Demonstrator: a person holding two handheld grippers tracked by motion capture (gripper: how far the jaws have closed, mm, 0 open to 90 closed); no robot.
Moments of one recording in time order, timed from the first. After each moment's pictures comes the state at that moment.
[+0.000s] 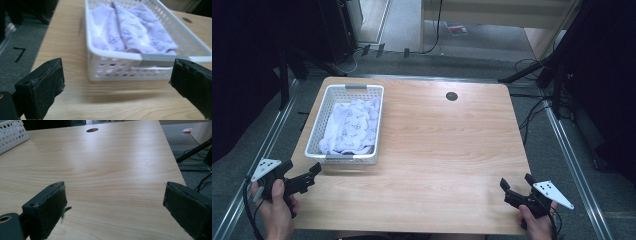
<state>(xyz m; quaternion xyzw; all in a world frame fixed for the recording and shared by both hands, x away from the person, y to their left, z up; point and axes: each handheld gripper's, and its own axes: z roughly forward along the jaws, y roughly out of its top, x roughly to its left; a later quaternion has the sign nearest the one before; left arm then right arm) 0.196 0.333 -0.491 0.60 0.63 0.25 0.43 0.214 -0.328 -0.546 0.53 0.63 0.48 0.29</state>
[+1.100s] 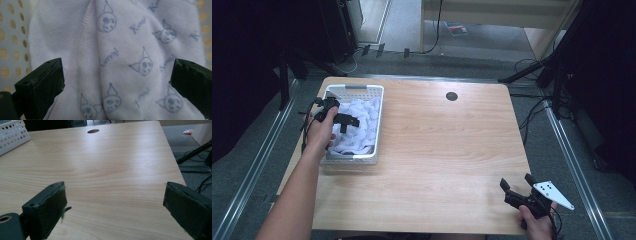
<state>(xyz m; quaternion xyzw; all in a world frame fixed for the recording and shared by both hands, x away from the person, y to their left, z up) 0.421 0.281 -0.484 0.70 0.67 0.08 0.22 0.213 -0.328 -0.546 0.53 0.63 0.49 0.29</state>
